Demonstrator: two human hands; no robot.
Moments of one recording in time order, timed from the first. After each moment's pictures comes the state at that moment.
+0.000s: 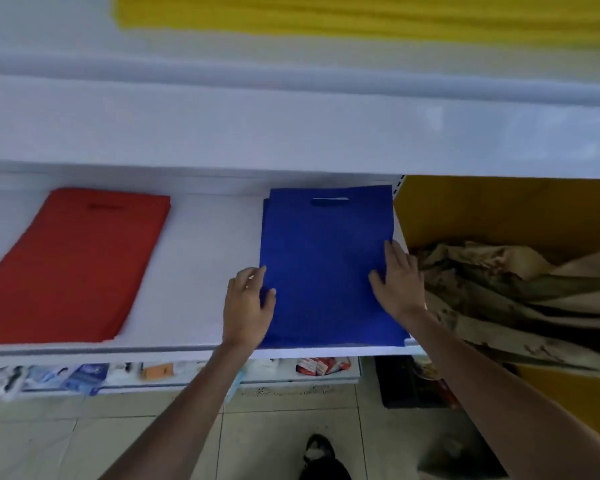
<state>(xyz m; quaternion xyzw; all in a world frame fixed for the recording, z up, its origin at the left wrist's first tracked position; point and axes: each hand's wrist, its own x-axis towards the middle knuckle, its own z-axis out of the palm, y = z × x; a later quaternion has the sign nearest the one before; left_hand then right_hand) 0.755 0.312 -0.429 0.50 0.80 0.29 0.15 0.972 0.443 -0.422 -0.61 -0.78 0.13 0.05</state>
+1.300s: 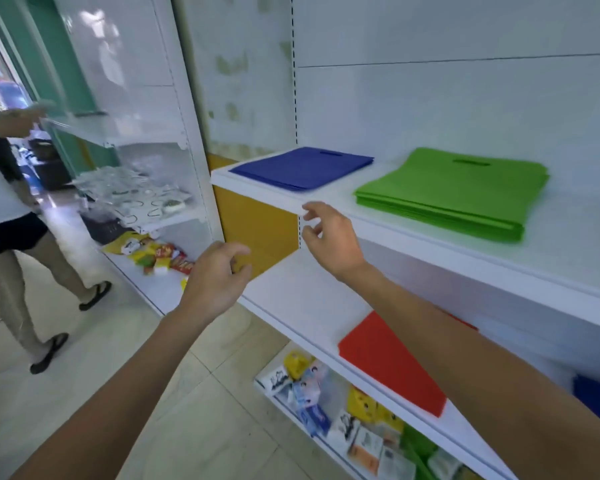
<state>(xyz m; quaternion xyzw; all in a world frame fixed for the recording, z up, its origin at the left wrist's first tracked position) 0.419 -0.126 -0.107 0.26 0.89 0.35 -0.12 0.459 0.063 -0.095 -0.04 -0.89 0.34 0.31</state>
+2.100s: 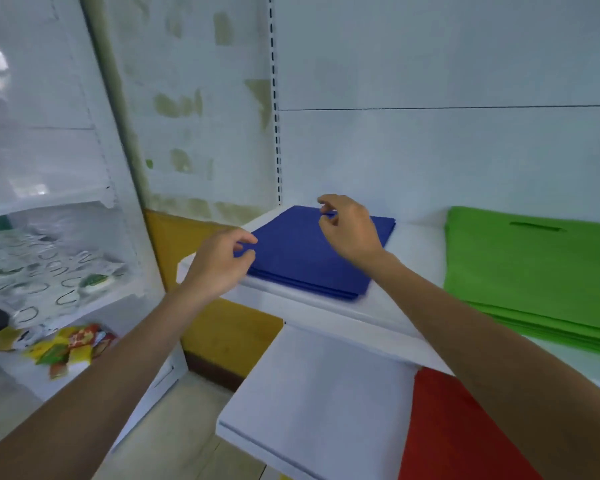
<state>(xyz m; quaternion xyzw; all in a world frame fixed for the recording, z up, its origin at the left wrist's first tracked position) 0.100 -0.031 -0.056 0.39 0.83 0.38 -0.09 0.209 0.144 -0.036 -0.16 -0.88 0.23 0.37</state>
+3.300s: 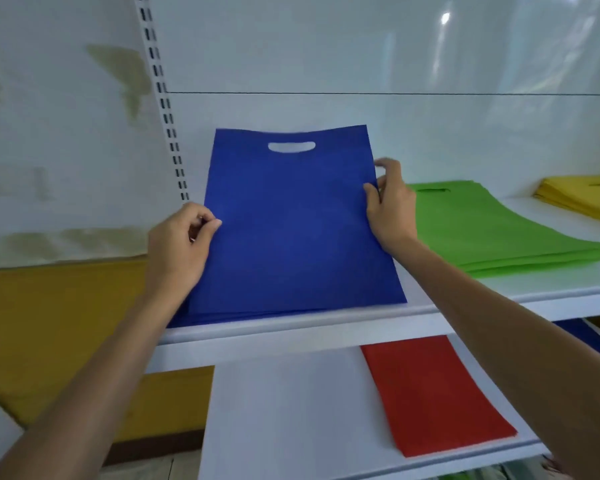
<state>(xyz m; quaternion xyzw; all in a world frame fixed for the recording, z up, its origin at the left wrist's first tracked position) -0.009 0.031 -0.050 0.55 0.65 0.52 -0.12 0.231 0.169 -0.033 -0.42 -0.72 0.05 0.55</state>
